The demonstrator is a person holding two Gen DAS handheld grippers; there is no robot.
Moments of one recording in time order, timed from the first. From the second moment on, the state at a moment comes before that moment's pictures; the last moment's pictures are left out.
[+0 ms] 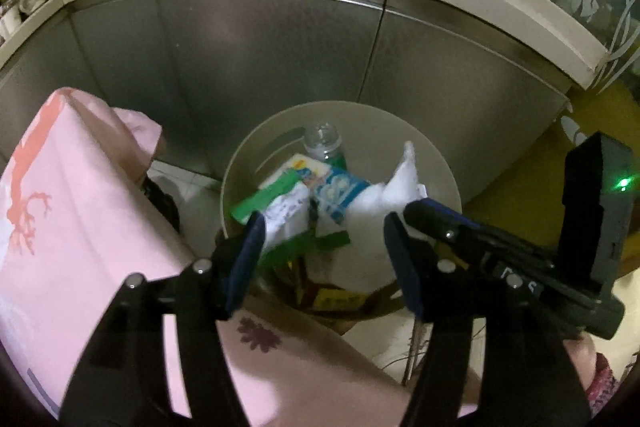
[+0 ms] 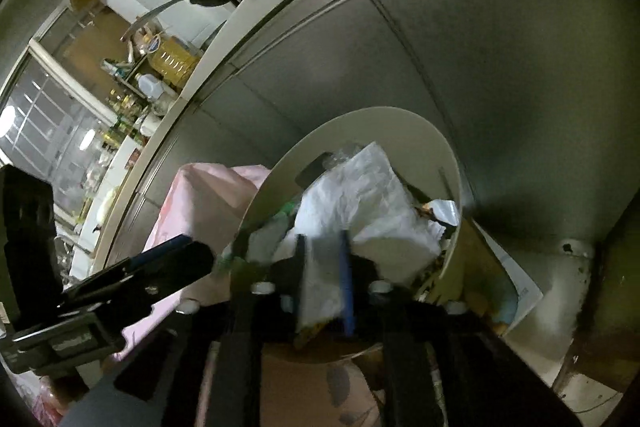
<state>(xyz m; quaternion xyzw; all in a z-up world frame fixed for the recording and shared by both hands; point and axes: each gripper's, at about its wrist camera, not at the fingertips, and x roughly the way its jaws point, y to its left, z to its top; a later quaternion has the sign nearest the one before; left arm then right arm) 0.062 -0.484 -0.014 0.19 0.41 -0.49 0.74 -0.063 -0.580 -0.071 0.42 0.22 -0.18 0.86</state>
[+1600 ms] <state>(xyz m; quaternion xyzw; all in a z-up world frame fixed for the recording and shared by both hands) 0.012 -0.116 0.048 0.07 0.31 -0.30 0.90 -0.113 -0.331 0.023 0.37 0.19 -0.16 0.89</state>
